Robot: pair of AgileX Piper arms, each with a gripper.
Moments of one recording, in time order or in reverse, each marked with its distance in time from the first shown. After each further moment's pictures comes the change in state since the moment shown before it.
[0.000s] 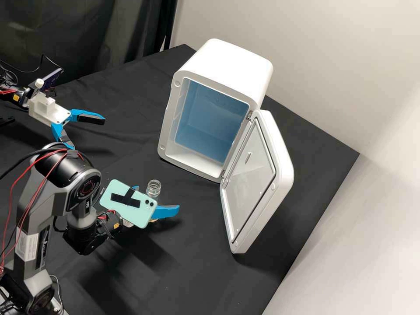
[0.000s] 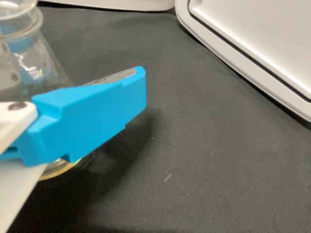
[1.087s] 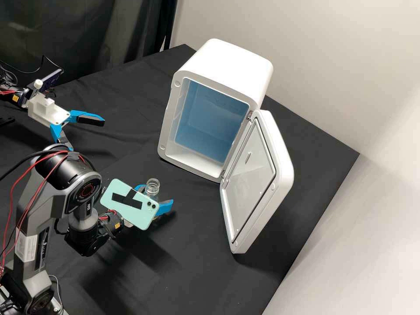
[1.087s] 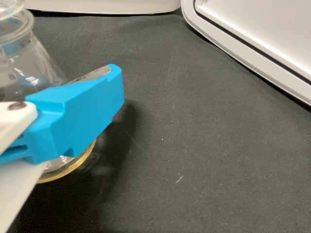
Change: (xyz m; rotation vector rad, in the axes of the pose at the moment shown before) left arm 0.001 -0.001 0.004 0.003 -0.019 -0.005; right arm -0.001 0.002 0.000 0.075 0.033 -0.012
